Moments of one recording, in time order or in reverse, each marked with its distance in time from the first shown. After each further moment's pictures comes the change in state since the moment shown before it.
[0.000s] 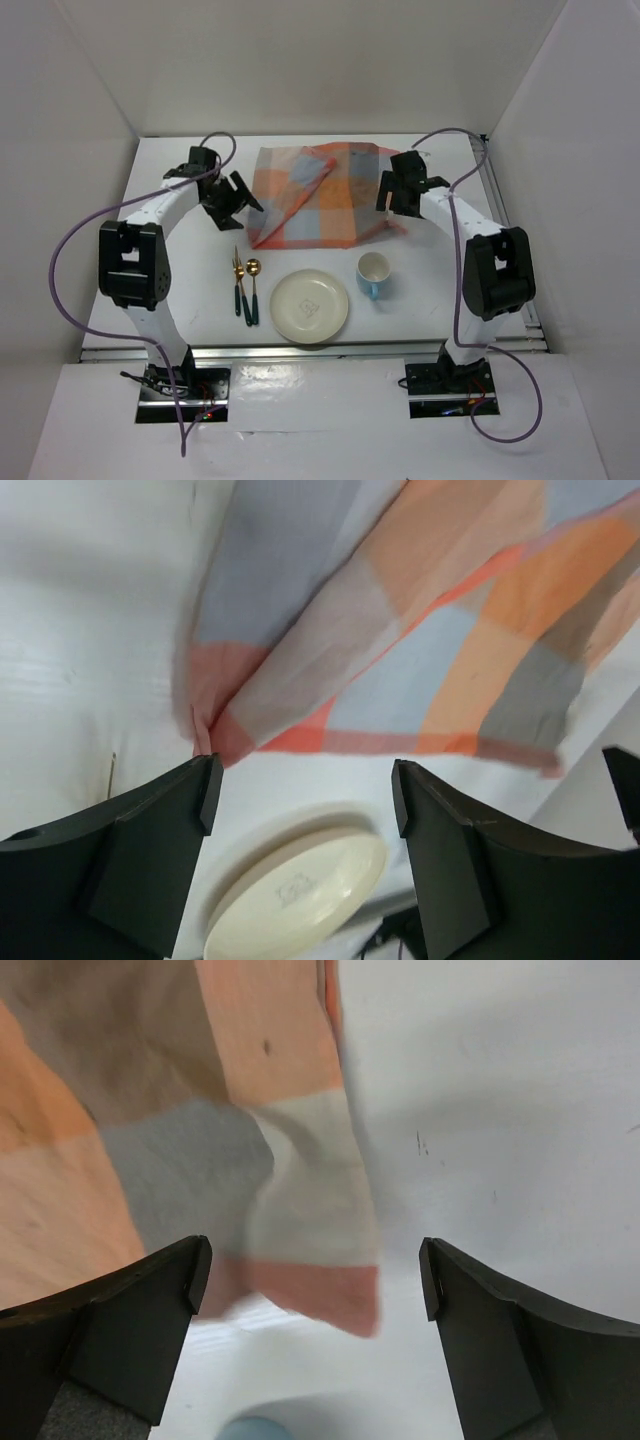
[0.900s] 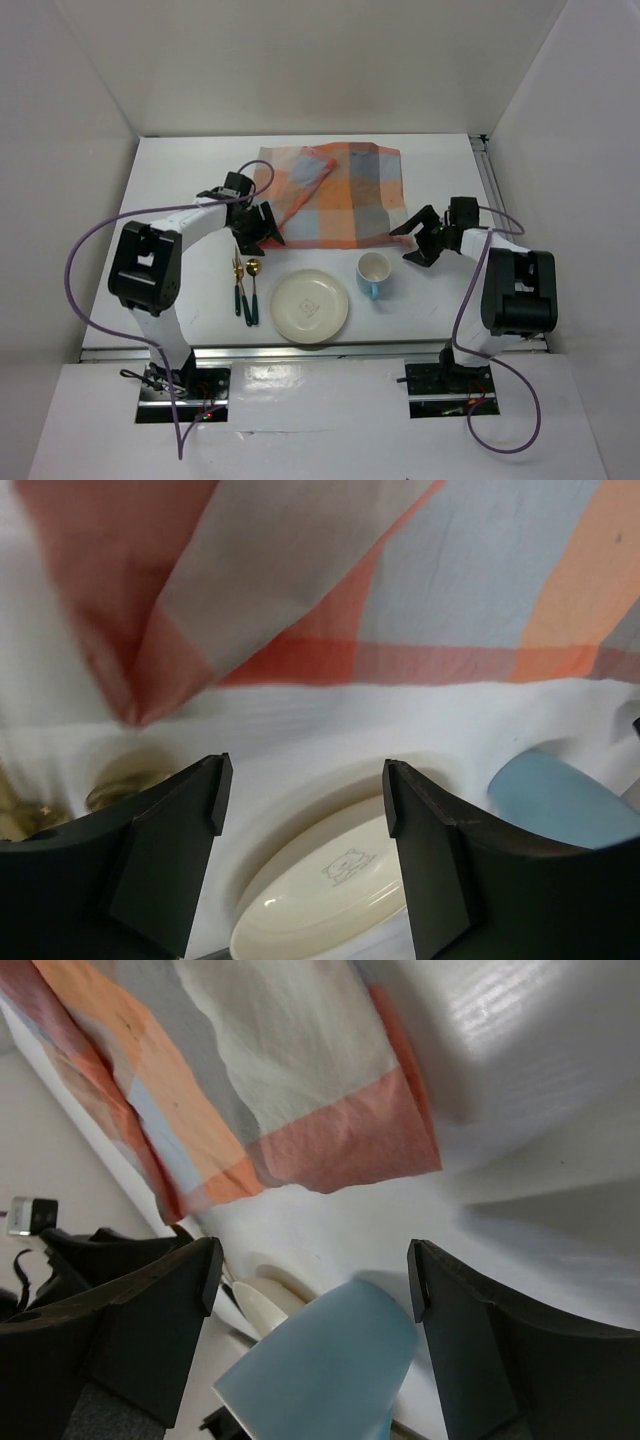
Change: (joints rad) left arm -0.190 -0.058 -0.202 0.091 -0.067 0.046; right arm -0.373 -0.152 -0.470 0.286 -0.844 0.447
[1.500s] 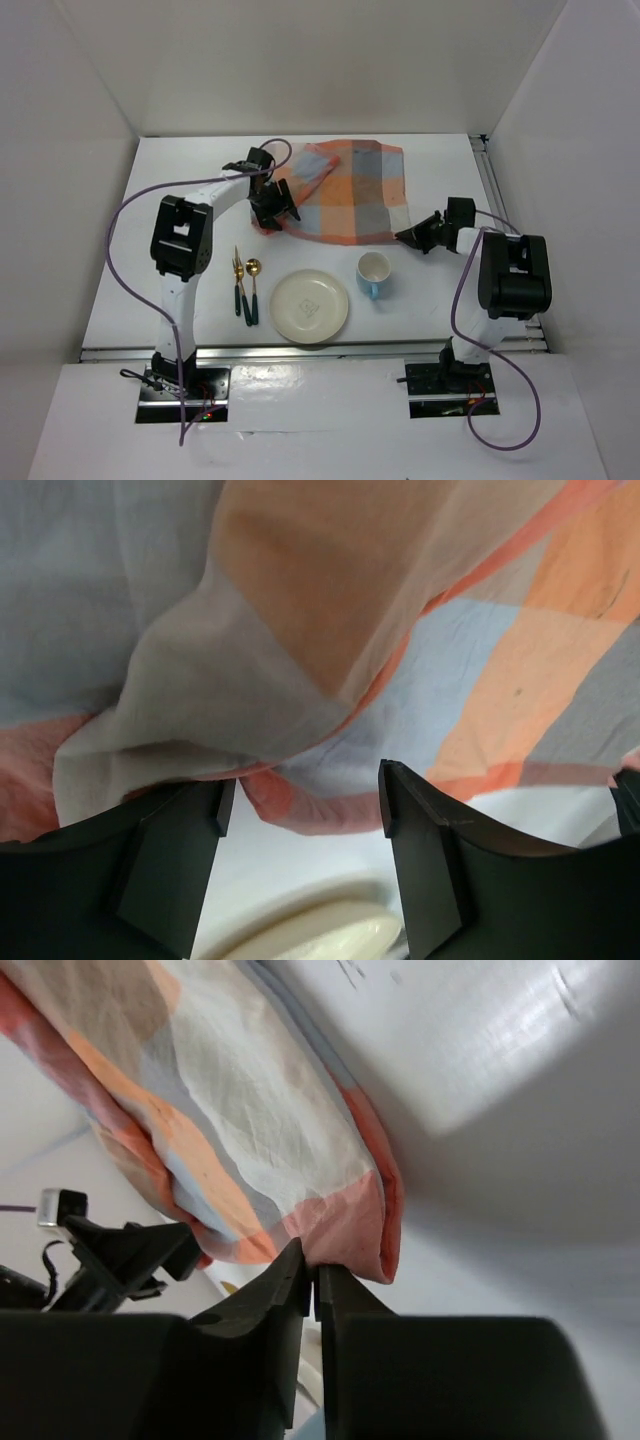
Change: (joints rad) left arm -0.024 0.411 0.510 -0.105 0.009 -0.013; right arm -0.006 0.120 -0.030 0.229 0.035 0.209
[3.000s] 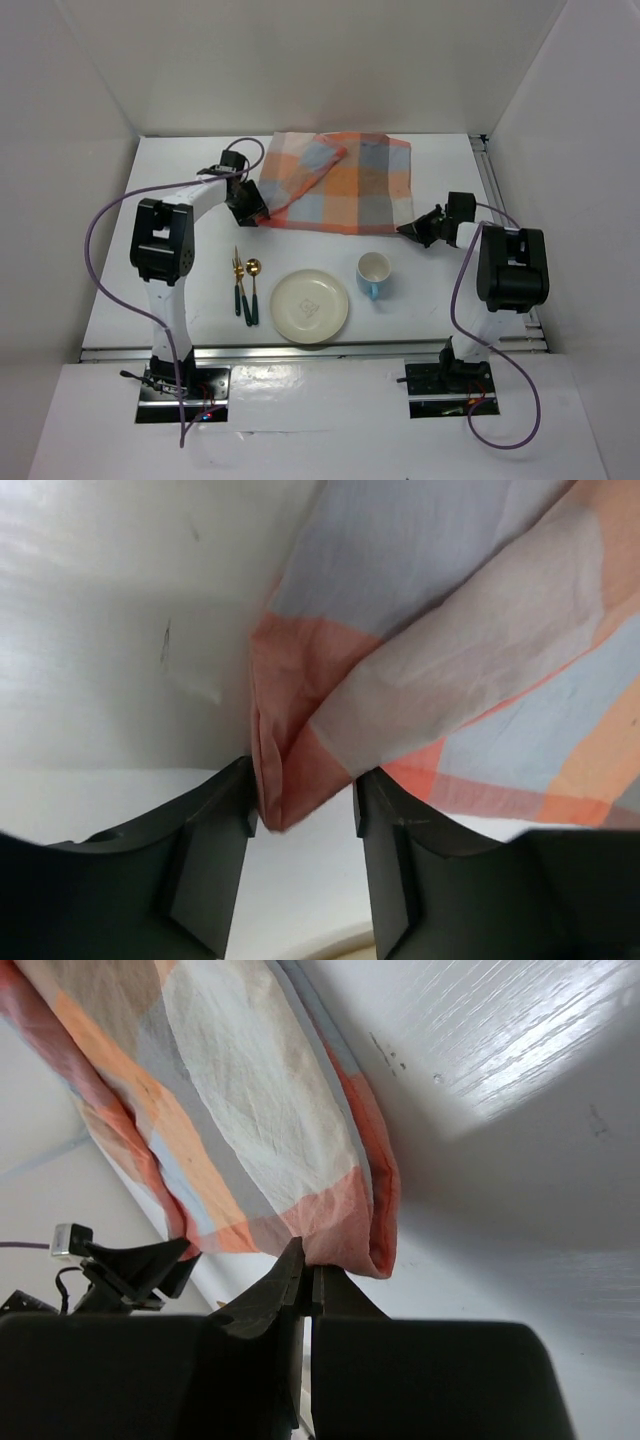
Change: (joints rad) left arm 0.122 -0.093 -0.150 0.094 -0.131 0.006; right arm -0.003 0.061 0.069 0.031 0.026 -0.026
